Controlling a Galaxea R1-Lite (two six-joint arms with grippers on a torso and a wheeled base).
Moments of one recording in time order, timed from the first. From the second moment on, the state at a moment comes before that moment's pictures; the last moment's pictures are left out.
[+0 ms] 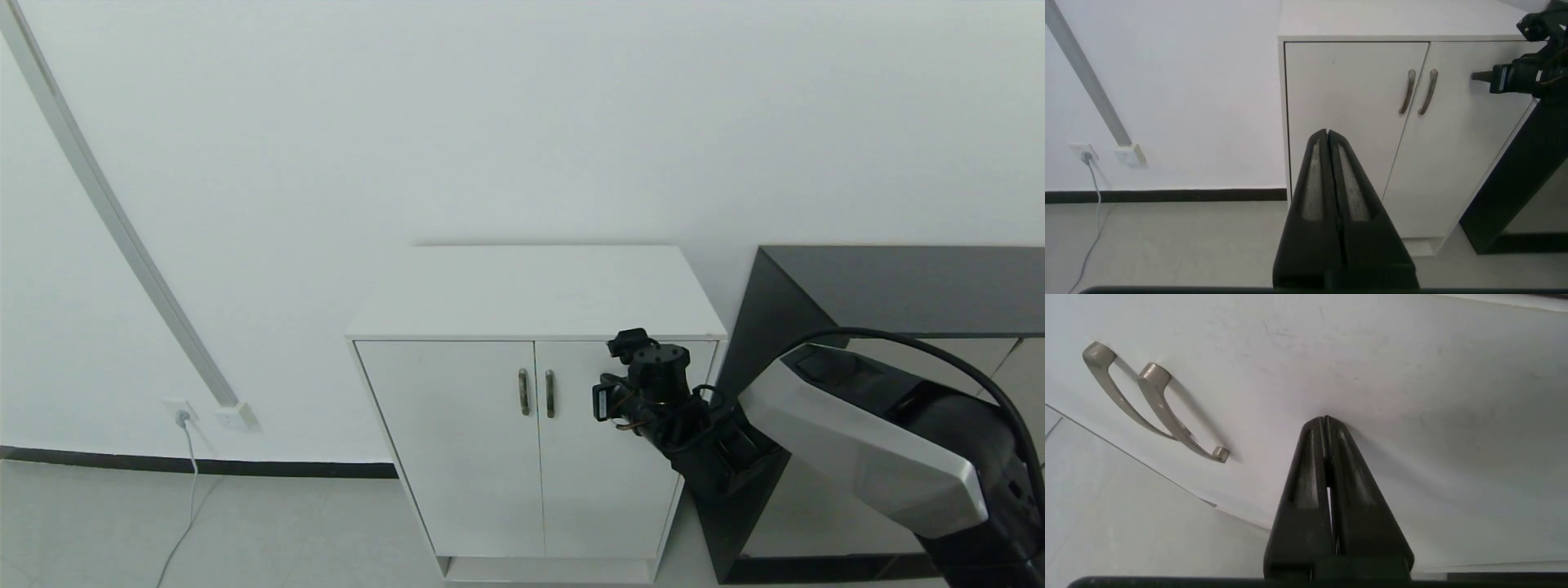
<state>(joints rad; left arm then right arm) 0.00 0.00 0.00 0.00 0.01 0.00 0.58 2.50 -1.35 -0.90 -0.21 0.13</state>
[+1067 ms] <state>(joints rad) 0.00 0.00 0.00 0.00 0.01 0.00 0.59 2.45 -1.27 -0.93 -0.21 0.13</state>
